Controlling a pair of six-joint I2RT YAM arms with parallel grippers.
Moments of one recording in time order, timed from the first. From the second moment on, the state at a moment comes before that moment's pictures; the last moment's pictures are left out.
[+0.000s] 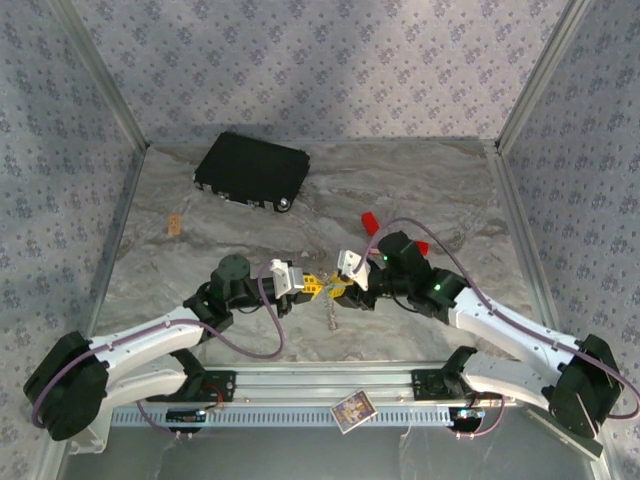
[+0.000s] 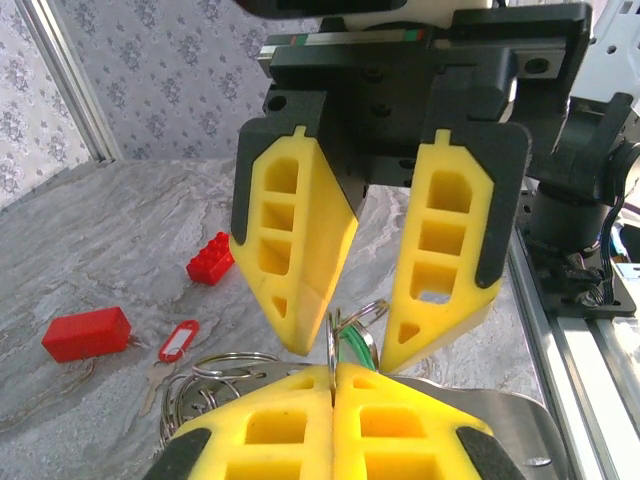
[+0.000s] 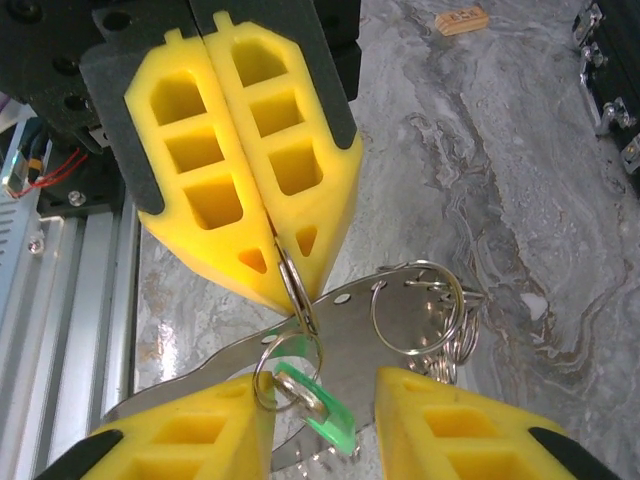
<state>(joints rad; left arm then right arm) -0.81 1.03 0.38 0.48 0.58 0.19 0.78 1.03 0.70 -0.25 -0.49 -0.35</state>
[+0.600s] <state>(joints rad) -0.81 1.07 0.38 0.50 0.53 0.17 0.85 1.11 0.70 -0.23 -0.41 -0.36</state>
